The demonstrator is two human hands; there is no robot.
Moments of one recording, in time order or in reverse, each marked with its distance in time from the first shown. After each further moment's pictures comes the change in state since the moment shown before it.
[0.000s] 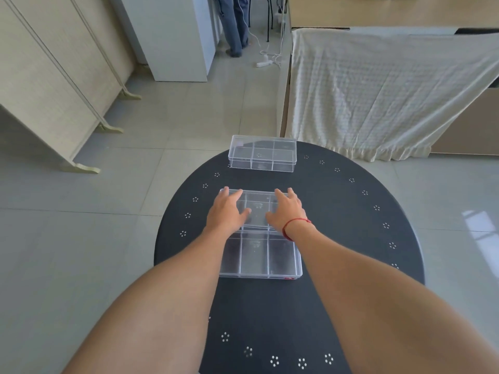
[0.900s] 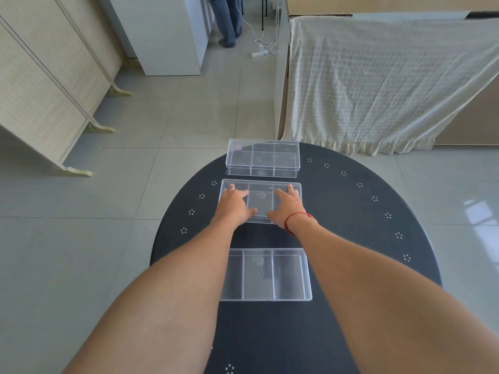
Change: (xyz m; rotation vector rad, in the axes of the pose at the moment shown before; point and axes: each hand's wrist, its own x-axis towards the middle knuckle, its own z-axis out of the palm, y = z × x) left_hand 0.067 0.018 -0.004 -0.025 -0.119 -0.042; right_hand 0.061 -0.007 -0.005 0.048 -0.049 0.012
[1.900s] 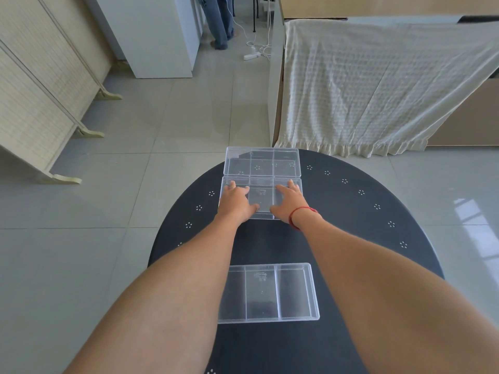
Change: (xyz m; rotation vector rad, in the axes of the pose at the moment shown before) left_hand 0.040 0.010 -0.009 0.023 0.008 0.038; right_hand 0.033 -0.008 -0.020 0.016 0.015 0.009
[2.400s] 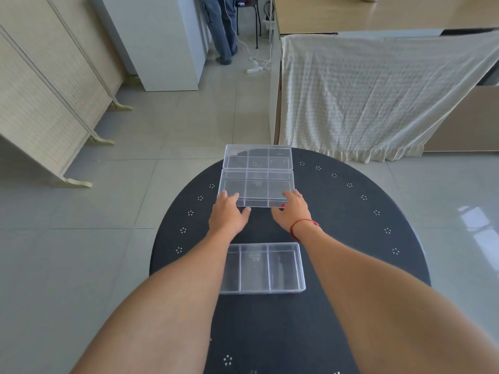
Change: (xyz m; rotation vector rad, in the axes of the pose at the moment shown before) left_hand -0.073 -0.013 0.019 -0.008 0.141 -0.055; right_hand -0.067 0.023 0.011 0.122 0.164 0.006
